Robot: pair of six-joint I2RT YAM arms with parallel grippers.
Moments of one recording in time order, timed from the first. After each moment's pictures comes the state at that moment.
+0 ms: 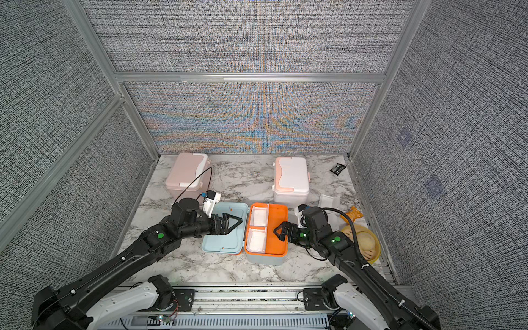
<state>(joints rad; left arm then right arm) -0.73 0.97 0.73 -0.29 0.38 -0.73 0.48 0.87 0.57 -0.52 -0.38 0.74</state>
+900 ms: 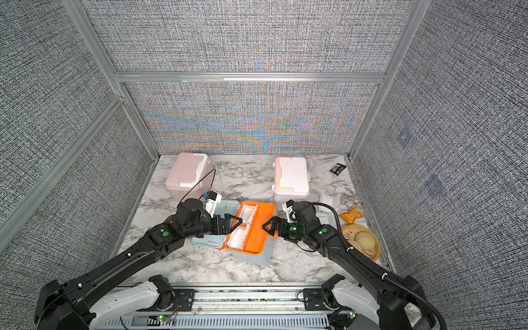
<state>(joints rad) -0.73 1.02 0.71 -0.28 0.31 -0.71 0.53 1.06 0.61 -0.34 -0.44 0.79</state>
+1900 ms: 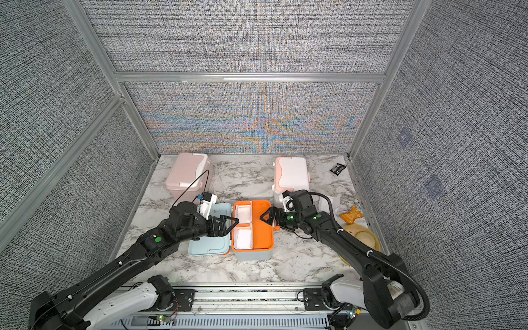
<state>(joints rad) -0.73 0.92 0.69 -0.30 0.29 -0.70 0.46 1.20 0.77 -0.36 -0.48 0.68</state>
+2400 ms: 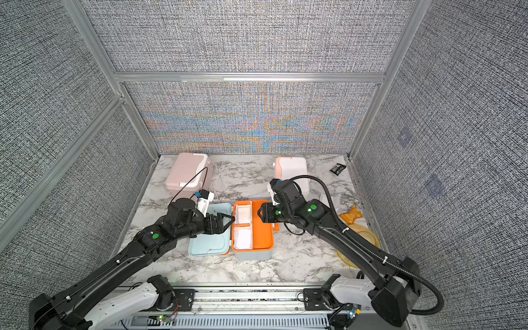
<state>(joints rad) -0.67 0.95 0.74 -0.39 0.28 -0.63 0.74 1.28 1.16 -0.72 -0.11 0.55</state>
